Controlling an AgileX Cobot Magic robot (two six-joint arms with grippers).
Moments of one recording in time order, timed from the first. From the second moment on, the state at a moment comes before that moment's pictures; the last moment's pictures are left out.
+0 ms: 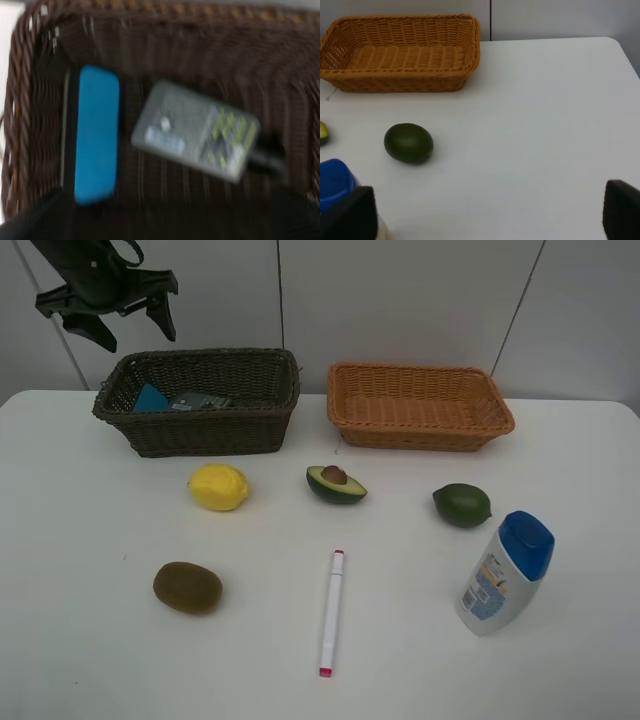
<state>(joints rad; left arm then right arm) -0.11 2.09 -1.85 -0.04 0.87 -0.20 0.09 0.00 -0.51 -0.14 1.07 0.13</state>
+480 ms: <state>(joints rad) -0.11 2.01 -1.88 -0.19 1.20 -0.16 0.09 0.00 -0.51 -0.14 1.07 0.13</state>
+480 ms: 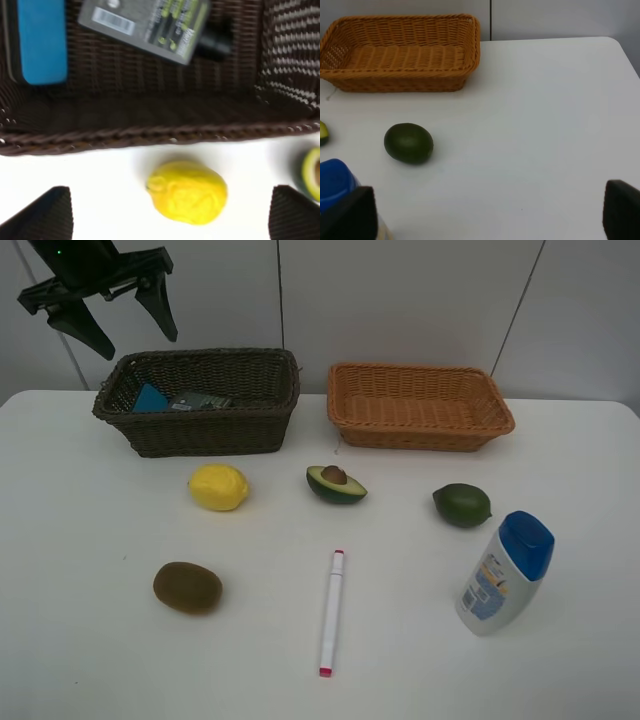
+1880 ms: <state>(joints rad) -0.61 1.43 -1.07 -0.02 1.14 0.47 0.09 0.00 -0.51 -0.14 1.07 0.13</state>
